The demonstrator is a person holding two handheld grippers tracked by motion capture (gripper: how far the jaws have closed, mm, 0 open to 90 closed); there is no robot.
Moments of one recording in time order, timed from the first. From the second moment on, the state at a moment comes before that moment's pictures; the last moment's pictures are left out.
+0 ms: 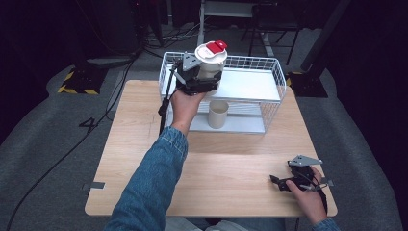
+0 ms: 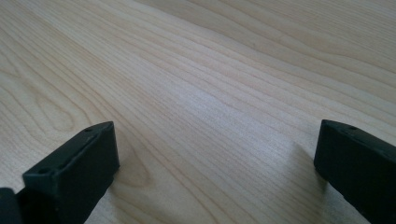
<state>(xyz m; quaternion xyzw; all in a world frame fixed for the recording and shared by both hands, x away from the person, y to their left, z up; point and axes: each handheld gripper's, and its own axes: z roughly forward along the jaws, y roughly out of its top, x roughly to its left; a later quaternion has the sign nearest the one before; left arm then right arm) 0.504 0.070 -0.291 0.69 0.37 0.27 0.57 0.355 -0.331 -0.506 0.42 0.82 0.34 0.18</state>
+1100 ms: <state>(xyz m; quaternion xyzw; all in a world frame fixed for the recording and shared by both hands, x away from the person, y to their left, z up) 0.411 0.134 -0.279 0.70 0.34 0.25 0.57 0.366 -0.329 -0.506 0.40 0.83 0.35 0.17</state>
